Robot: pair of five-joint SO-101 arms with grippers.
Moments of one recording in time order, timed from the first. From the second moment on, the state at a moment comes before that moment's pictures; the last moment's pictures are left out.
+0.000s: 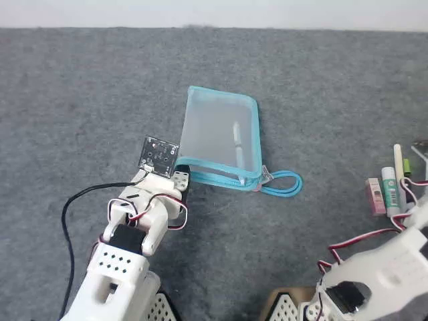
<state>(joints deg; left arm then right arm) 10.2 -64.7 83.8 28.3 2.5 49.8 21.5 4.1 73.7 65.0</state>
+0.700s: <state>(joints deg) 10.2 -64.7 84.7 28.3 2.5 53.7 27.4 -1.3 71.6 65.0</state>
